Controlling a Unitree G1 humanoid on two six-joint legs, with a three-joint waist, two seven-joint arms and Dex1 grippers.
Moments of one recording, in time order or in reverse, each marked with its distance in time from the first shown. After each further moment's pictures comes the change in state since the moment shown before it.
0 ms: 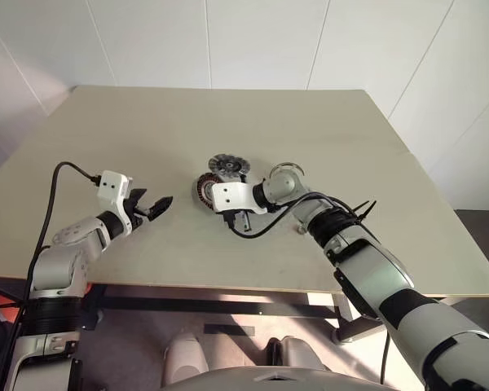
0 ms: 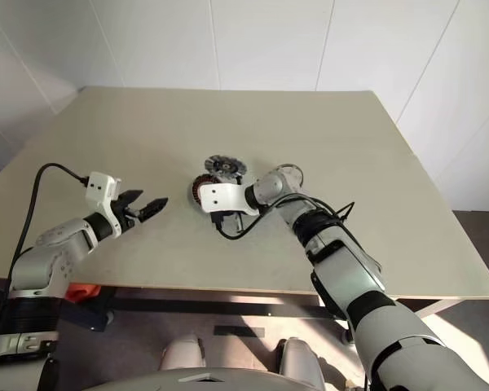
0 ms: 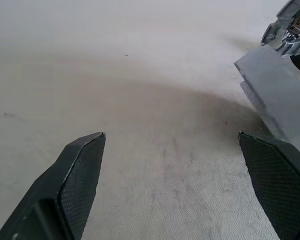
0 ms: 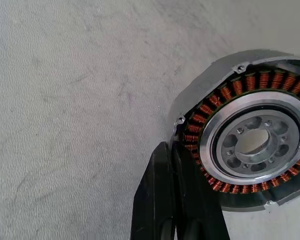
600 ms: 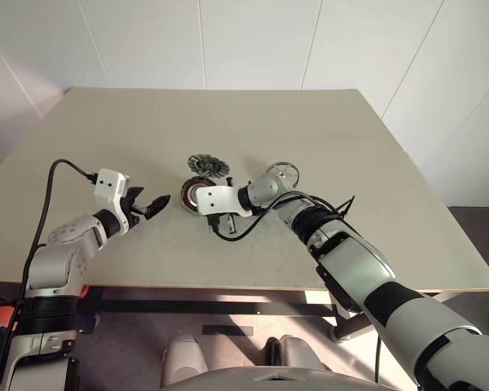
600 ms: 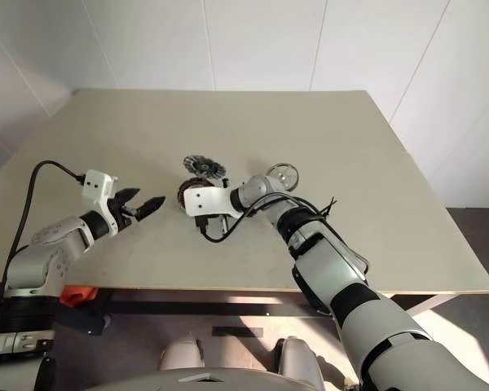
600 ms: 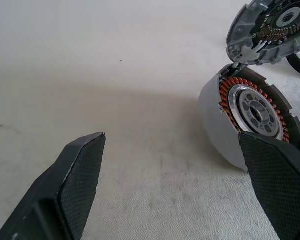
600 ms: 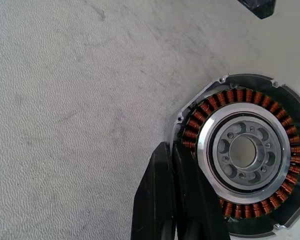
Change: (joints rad) left arm -0.004 0.027 0.012 -0.005 -0.002 0.003 -0.002; right arm -0.107 0.148 0.016 0.290 -0.038 -0.134 -0.129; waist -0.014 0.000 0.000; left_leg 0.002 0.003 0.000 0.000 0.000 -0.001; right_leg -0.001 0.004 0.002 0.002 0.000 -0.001
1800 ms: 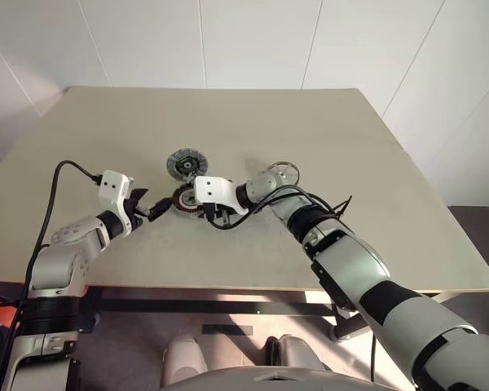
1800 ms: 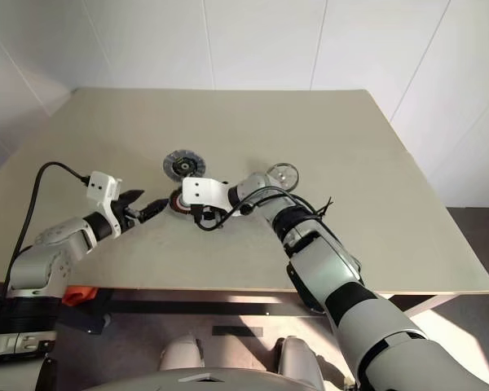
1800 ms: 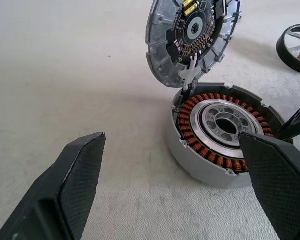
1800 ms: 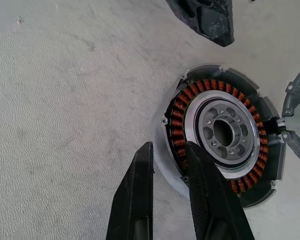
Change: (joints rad) left arm 0.005 -0.007 -0.013 -0.003 0.003 0.000 -0.020; right arm -0.017 0.027 -0.041 0.026 0.041 0.041 0.021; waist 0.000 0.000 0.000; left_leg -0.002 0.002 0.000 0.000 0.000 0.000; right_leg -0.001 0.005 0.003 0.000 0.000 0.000
